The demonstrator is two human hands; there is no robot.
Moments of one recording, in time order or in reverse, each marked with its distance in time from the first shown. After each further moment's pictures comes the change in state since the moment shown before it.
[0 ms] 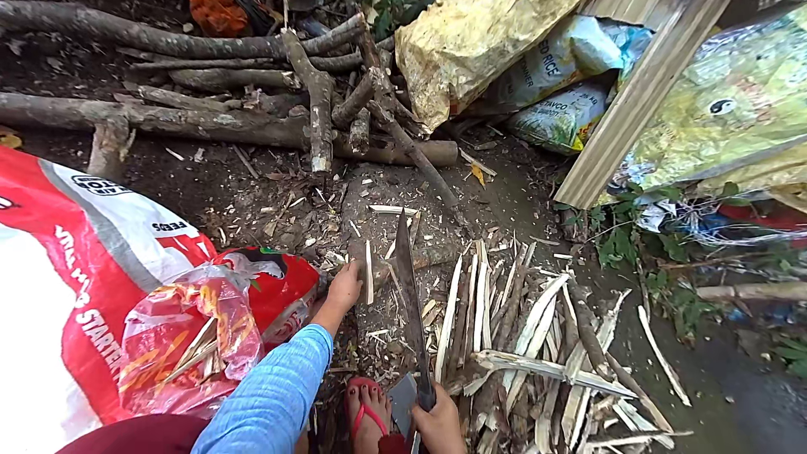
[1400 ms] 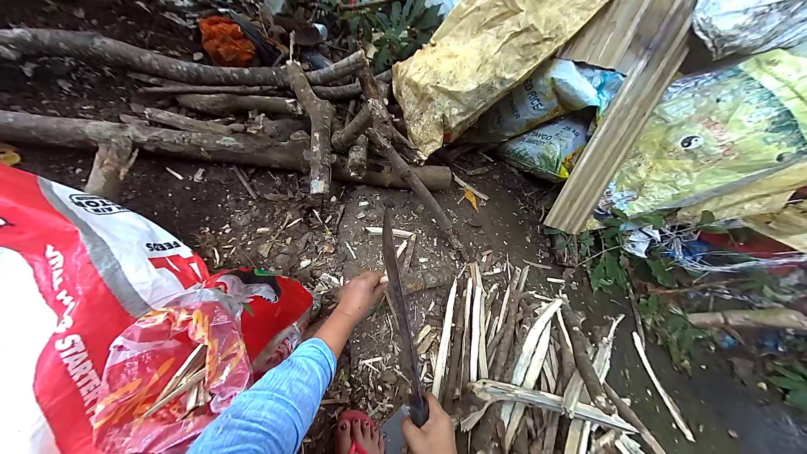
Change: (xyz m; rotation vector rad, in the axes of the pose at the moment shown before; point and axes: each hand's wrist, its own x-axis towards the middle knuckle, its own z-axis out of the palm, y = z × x) left_hand -0.010 0.054 -0.020 -0.038 0.208 0.468; right_hand -0.001 -0.047 -0.008 -0.139 0.061 -0.137
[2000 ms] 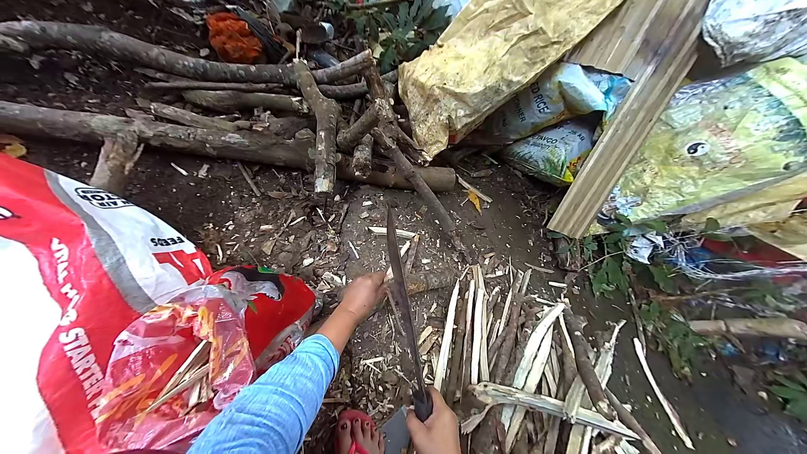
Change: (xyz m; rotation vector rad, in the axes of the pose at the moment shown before) left_hand 0.008 0.003 -0.007 0.069 -0.183 -0.115; right_hand 0.009 -0.006 -0.003 -0.070 0.021 0.003
